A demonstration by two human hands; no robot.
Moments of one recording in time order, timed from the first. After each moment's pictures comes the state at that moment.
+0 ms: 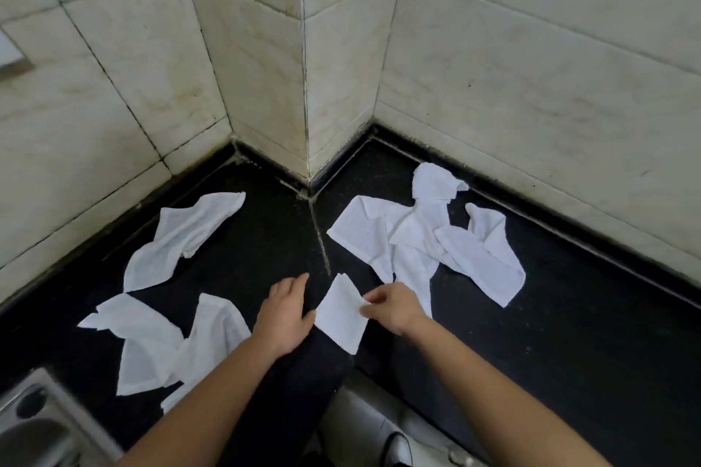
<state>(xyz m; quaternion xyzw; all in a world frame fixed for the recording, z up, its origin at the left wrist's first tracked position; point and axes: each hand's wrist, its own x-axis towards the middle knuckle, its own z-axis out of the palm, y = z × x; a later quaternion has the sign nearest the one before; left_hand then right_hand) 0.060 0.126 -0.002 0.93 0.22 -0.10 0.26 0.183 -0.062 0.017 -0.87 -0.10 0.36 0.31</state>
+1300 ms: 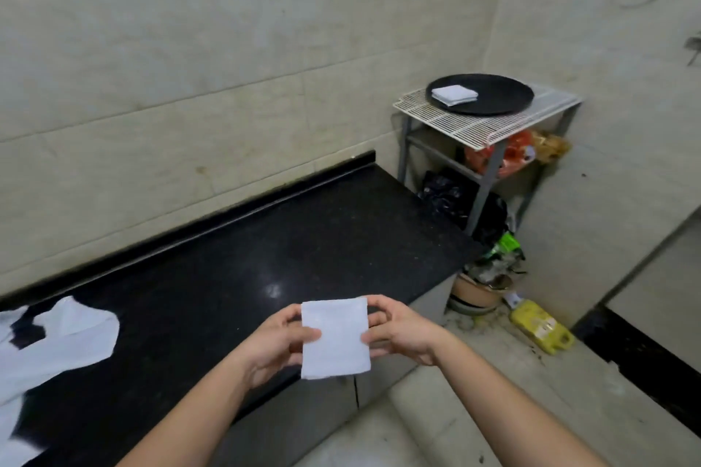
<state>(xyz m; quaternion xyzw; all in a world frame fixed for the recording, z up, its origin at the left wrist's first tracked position) 0.015 -0.483 0.118 0.67 -0.08 -0.47 0.57 -0.115 -0.693 0.109 -0.63 0.23 0.13 0.73</state>
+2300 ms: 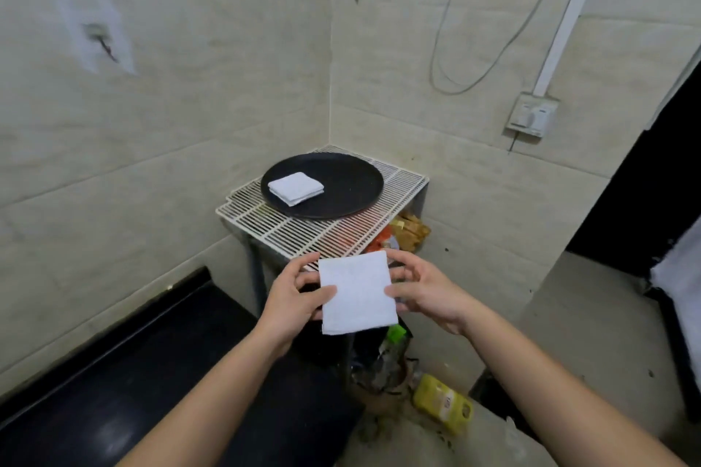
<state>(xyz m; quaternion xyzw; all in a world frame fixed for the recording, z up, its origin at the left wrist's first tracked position) 0.094 -1.019 0.207 0.59 -0.29 -0.42 0.63 -0.098 -1.153 0.233 -0.64 0.32 -0.16 0.68</state>
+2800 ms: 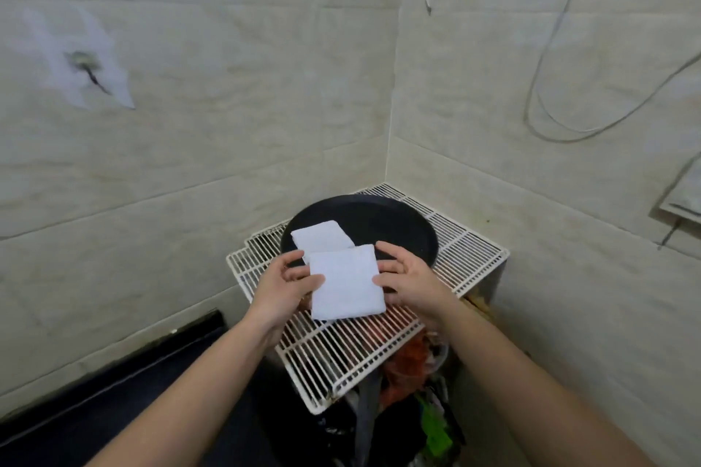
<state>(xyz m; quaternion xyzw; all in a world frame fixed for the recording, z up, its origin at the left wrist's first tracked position) 0.199 -1.192 0.223 0.63 -0.16 -0.30 0.69 0.056 -1.363 0.231 -0.67 0.28 -0.13 0.67</state>
